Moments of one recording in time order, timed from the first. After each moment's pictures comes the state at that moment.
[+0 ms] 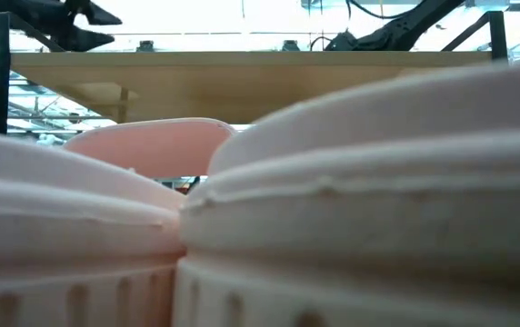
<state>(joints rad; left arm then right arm) 0.48 0.34 0.42 0.18 -0.32 -0.22 -0.78 1.67 1.24 -0.17 -0.48 0.64</state>
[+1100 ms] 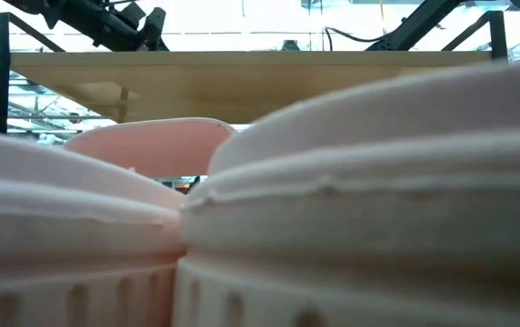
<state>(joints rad) 0.56 0.90 0.73 -0.05 -0.21 -0.30 -0.75 1.80 1.24 -0.22 -0.53 0.87</state>
